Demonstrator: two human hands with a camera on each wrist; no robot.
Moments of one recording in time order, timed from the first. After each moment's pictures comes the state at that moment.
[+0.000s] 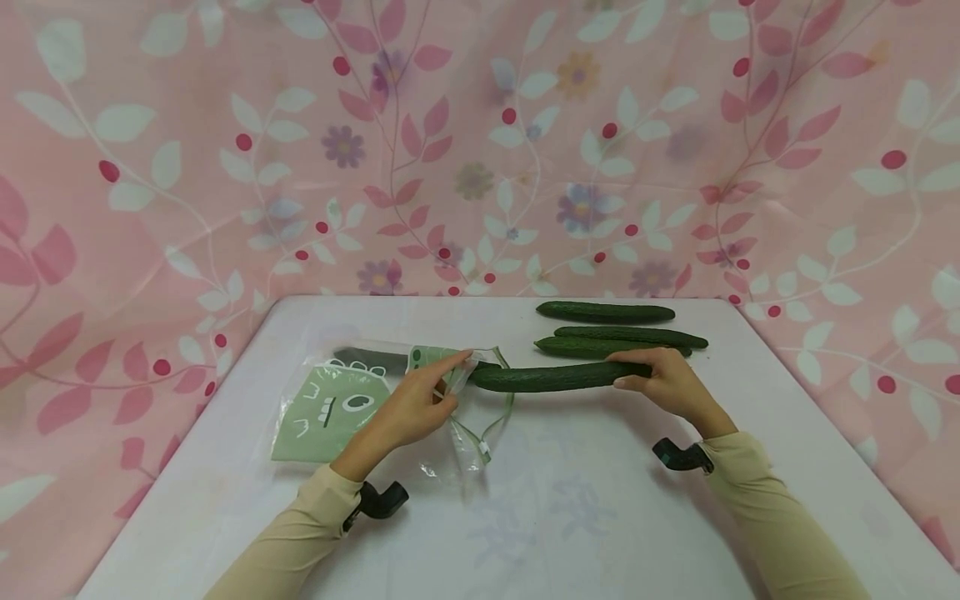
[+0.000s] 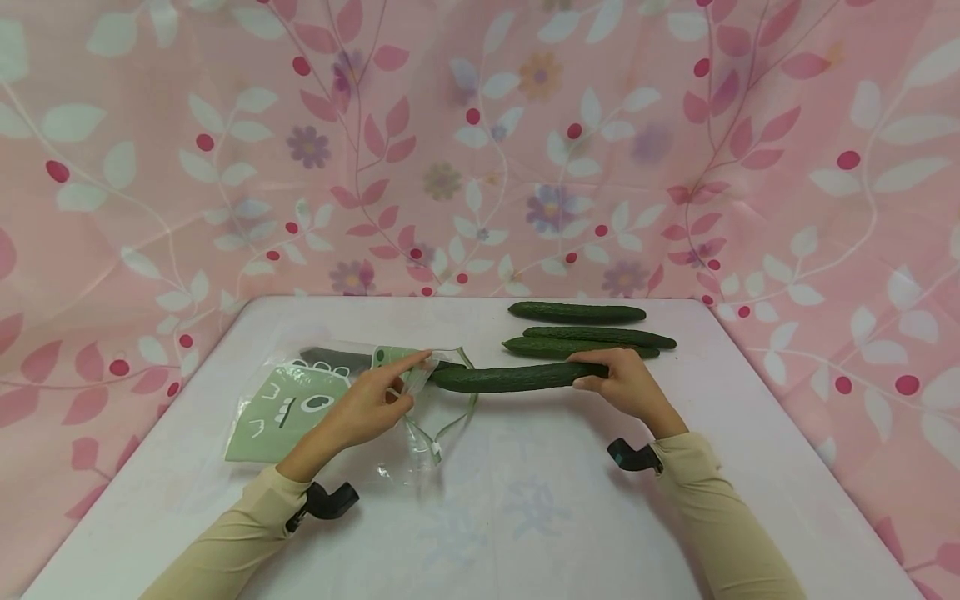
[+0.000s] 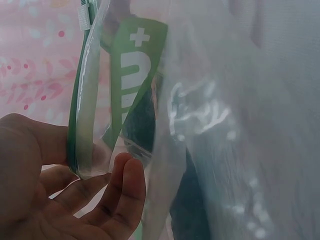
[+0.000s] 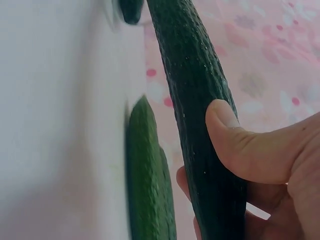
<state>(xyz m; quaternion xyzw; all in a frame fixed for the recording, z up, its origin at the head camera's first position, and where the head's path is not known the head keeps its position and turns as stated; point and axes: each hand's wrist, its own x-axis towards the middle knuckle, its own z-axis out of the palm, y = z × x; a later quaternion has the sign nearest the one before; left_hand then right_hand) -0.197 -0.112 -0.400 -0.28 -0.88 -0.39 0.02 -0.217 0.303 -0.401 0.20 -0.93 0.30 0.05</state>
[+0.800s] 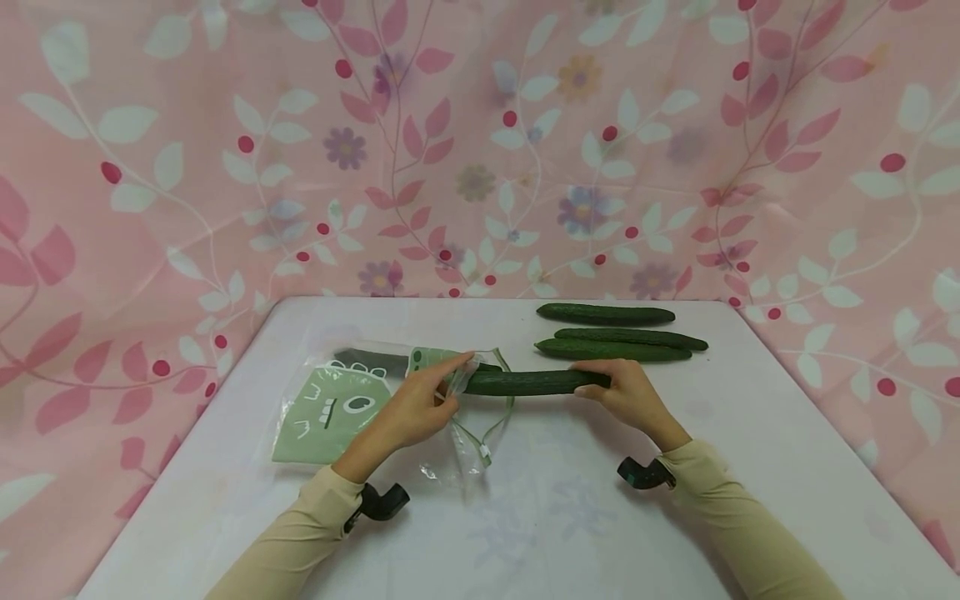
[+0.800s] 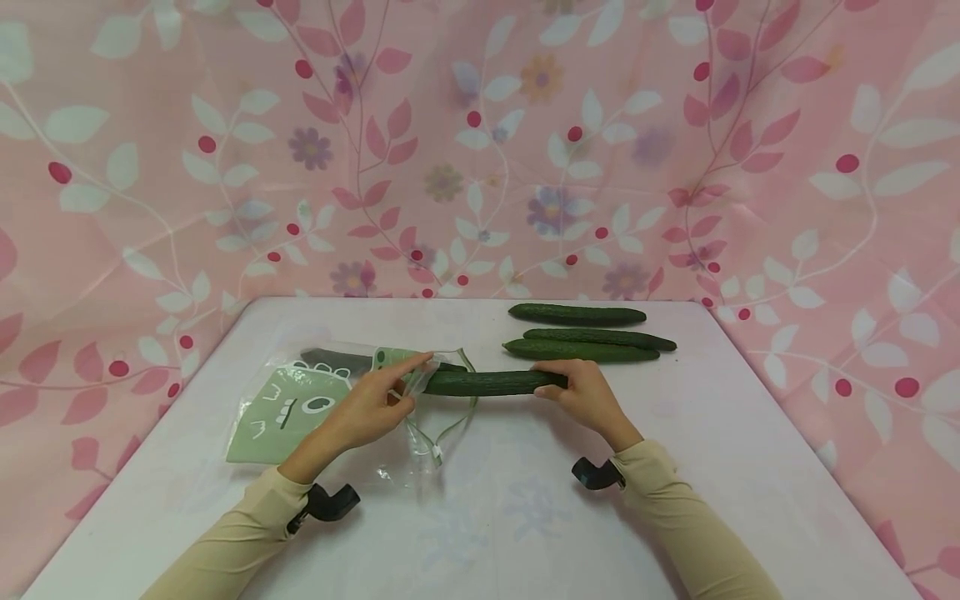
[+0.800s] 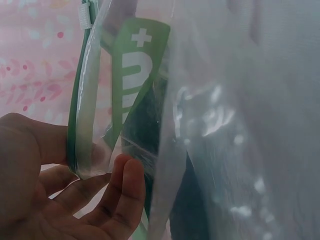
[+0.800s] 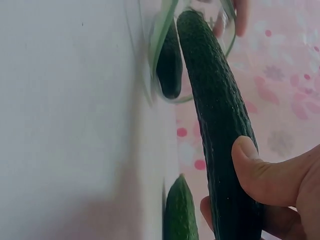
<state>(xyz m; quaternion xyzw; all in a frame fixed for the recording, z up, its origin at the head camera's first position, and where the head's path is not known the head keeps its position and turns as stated) -0.198 -0.111 -0.403 -0.29 -0.87 -0.39 0.02 -0.213 0.244 -0.417 0.20 -0.92 0.33 0.09</state>
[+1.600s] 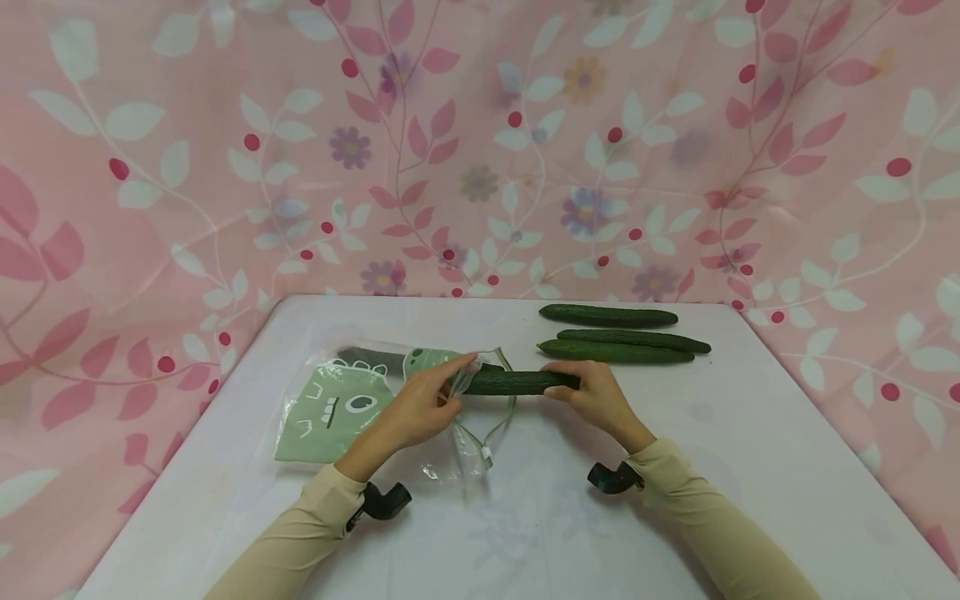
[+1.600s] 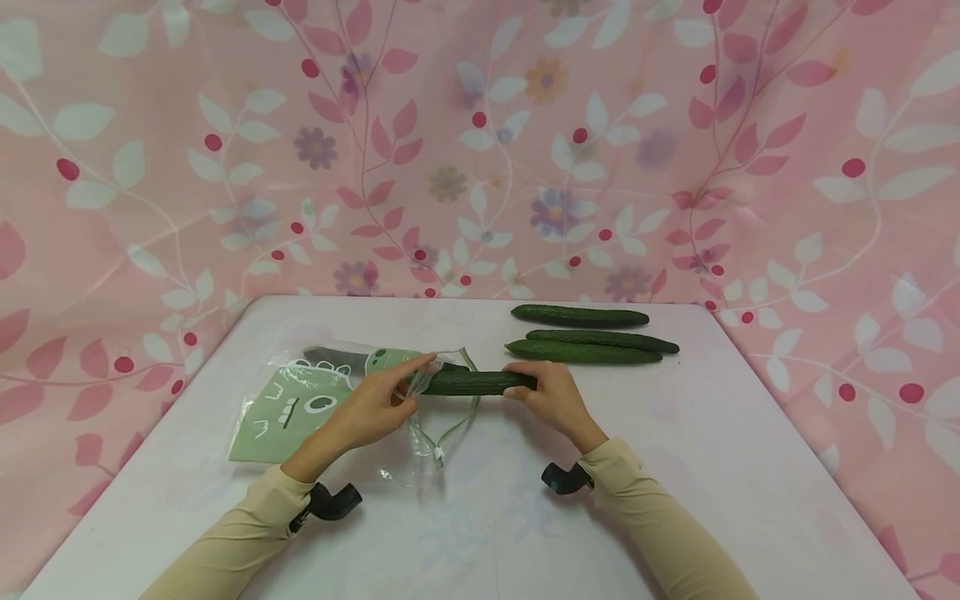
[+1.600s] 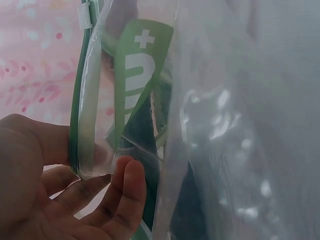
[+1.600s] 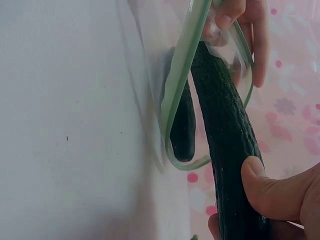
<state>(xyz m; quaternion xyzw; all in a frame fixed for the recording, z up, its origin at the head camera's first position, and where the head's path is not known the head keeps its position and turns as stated) -0.198 -0.111 -0.403 -0.29 -0.88 -0.38 0.03 -0.216 0.198 -0.421 0.21 -0.91 0.35 0.09</state>
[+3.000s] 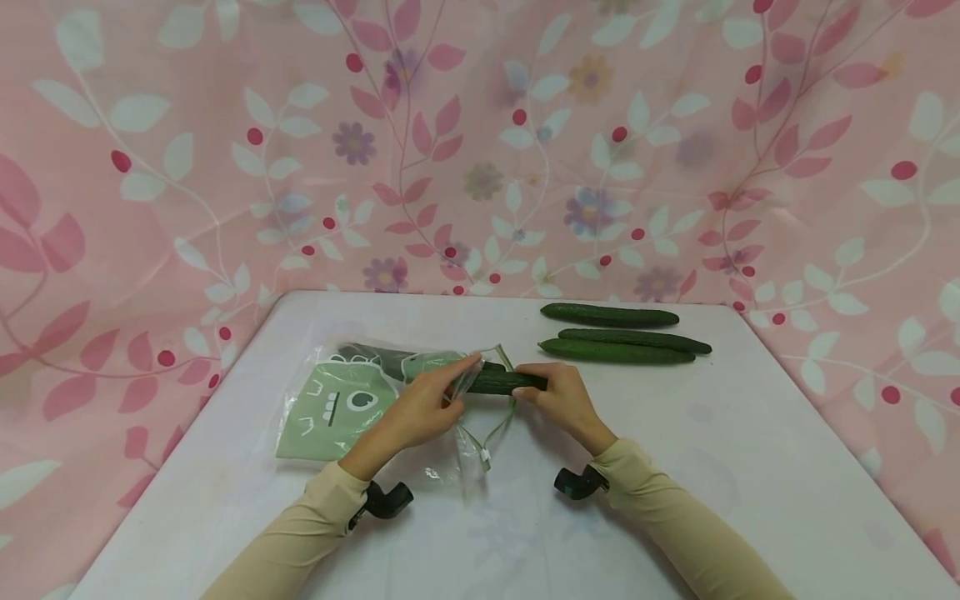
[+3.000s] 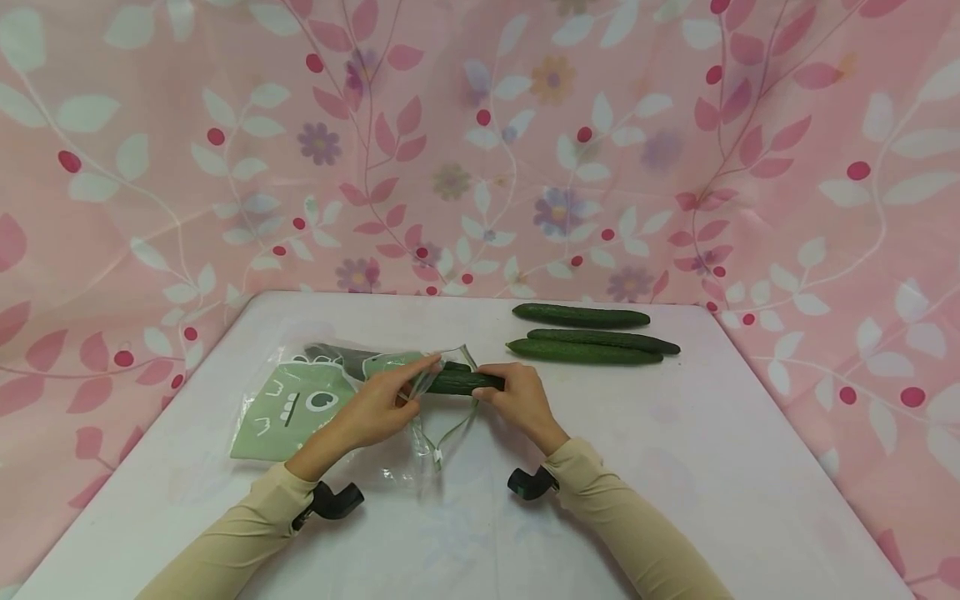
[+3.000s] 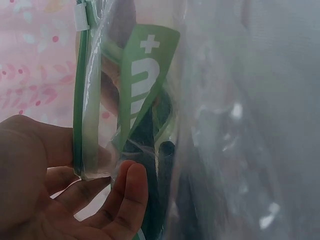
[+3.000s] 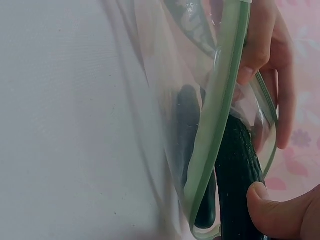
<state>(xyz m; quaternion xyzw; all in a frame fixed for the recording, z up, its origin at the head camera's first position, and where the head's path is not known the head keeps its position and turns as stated) -0.198 -0.109 -0.406 -0.31 -0.88 -0.36 0.03 -0.218 0.147 -0.430 0.18 -0.90 0.37 0.09</state>
